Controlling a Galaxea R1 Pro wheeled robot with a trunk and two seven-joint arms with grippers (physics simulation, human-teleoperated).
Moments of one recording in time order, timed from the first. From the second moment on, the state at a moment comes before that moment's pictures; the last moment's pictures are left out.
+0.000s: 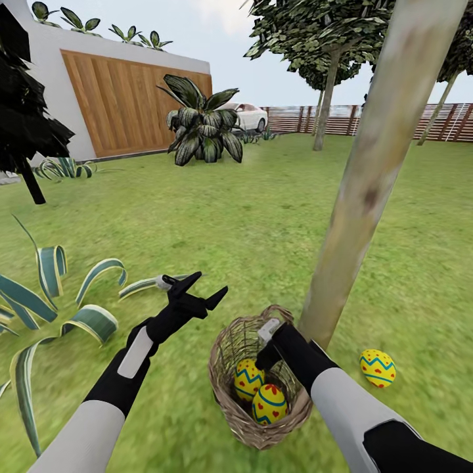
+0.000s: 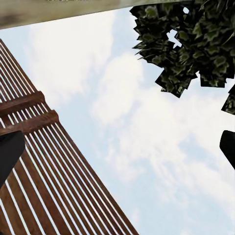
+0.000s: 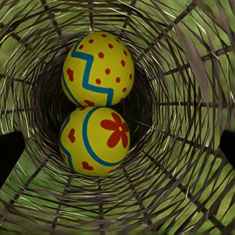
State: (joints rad) left arm -0.64 -0.03 -0.06 -0.96 1.05 0.99 -1.20; right arm -0.84 0.15 0.24 -0.52 0.54 0.70 0.43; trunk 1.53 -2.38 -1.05
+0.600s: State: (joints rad) left arm -0.64 -0.03 -0.06 -0.96 1.05 0.99 -1.19; right arm -0.84 0.16 0.25 -0.47 0.54 0.70 0.43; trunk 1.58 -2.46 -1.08
